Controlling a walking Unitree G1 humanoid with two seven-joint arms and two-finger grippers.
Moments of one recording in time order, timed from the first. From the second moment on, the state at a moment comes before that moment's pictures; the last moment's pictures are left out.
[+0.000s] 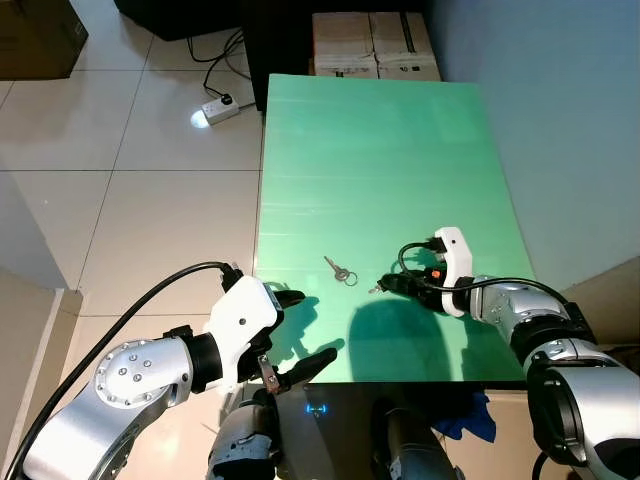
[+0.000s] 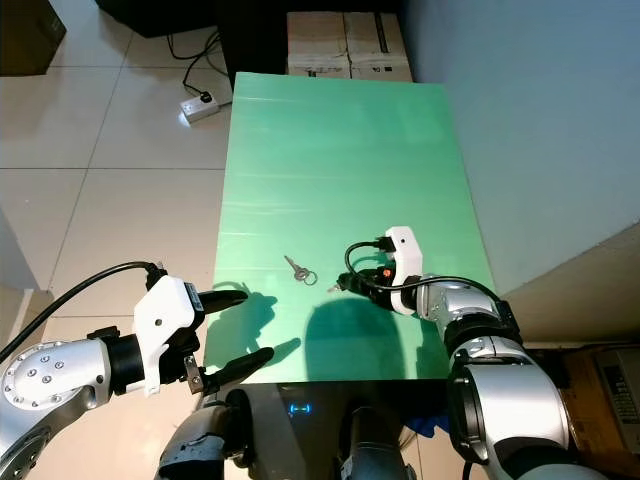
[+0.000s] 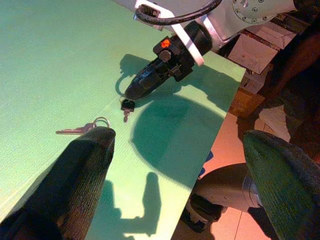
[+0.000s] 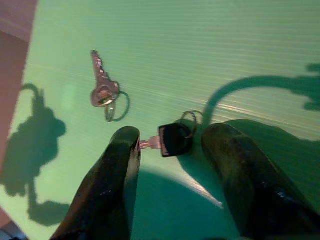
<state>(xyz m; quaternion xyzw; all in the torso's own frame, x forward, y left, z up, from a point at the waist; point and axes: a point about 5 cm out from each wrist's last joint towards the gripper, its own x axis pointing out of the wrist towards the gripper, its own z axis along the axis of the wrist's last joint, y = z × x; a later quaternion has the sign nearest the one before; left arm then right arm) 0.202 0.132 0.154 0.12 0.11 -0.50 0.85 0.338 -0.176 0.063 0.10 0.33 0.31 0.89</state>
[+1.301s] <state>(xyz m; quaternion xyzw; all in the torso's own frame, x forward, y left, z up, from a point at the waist) 0.201 0.131 0.152 0.12 0.11 -0.50 0.85 0.335 -0.171 0.056 0.10 0.34 0.30 0.89</state>
